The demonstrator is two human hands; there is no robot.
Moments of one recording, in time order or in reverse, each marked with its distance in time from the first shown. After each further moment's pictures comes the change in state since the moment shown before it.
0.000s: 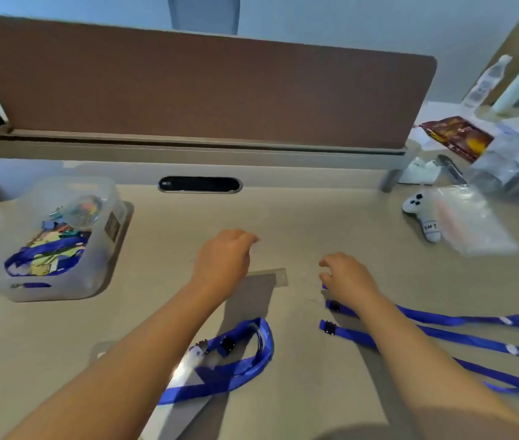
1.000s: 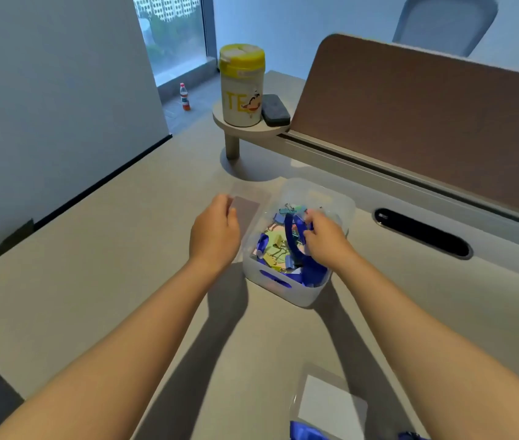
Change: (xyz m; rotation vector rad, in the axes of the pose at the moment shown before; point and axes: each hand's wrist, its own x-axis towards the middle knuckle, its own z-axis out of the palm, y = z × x) left_hand -0.105 -0.262 -0.170 -0.275 0.530 -0.885; right_hand 0.052 -0.405 0.041 0.319 -0.156 -0.514
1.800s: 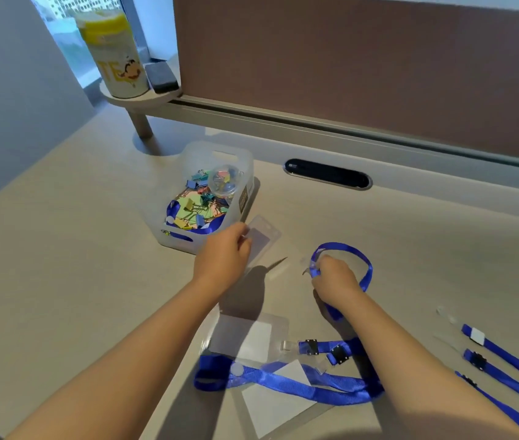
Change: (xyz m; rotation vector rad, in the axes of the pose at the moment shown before) left_hand -0.128 0.057 0.114 0.175 -0.366 0.197; right_hand -0.125 0.184 -0.027 -0.200 -0.063 0.287
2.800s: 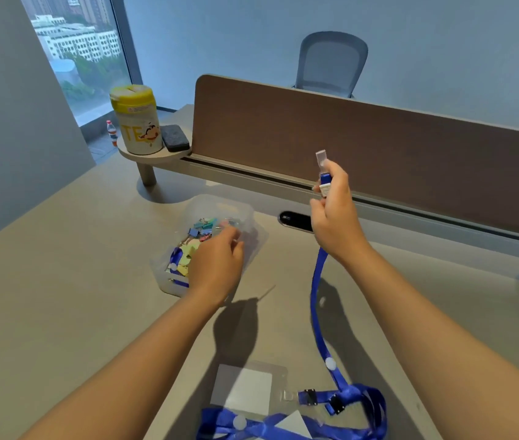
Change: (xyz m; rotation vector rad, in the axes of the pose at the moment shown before) left_hand 0.027 0.018 -0.058 -0.054 0.220 0.084; right_hand -0.022 -0.097 -0.132 0.502 0.586 -0.506
